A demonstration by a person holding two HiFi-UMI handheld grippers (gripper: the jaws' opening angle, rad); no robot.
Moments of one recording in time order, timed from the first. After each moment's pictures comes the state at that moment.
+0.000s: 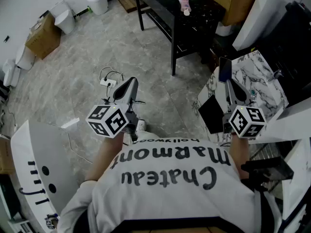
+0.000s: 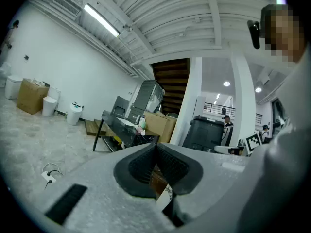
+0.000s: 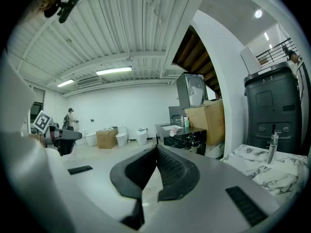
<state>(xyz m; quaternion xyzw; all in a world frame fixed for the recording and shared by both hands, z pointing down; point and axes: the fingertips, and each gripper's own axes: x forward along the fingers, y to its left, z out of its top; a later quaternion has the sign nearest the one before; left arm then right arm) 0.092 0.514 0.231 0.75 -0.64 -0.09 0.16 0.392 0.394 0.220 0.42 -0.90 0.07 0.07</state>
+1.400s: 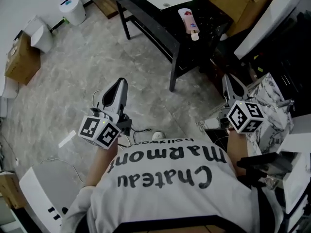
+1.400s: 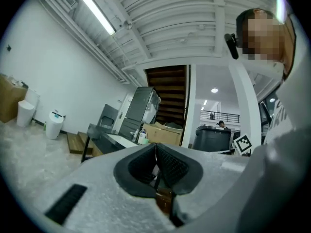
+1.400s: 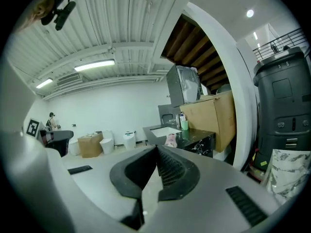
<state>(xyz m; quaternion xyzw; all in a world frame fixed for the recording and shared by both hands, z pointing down) -0.096 0.248 0.202 0.79 -0.59 -0.12 0.09 0.218 0.135 0.220 0.48 -0.87 0.10 0.05</state>
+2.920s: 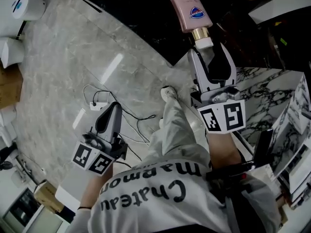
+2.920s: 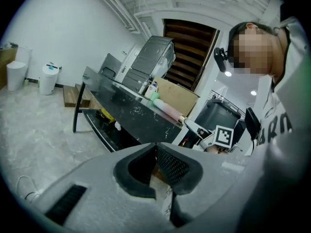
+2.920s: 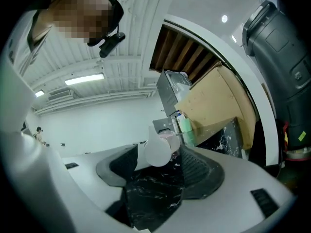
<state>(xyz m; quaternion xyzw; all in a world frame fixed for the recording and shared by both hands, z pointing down) -0.097 0.030 0.395 0.80 -0.51 0.01 0.31 0.114 -0.112 0.351 0.50 -0.86 0.09 -0.09</state>
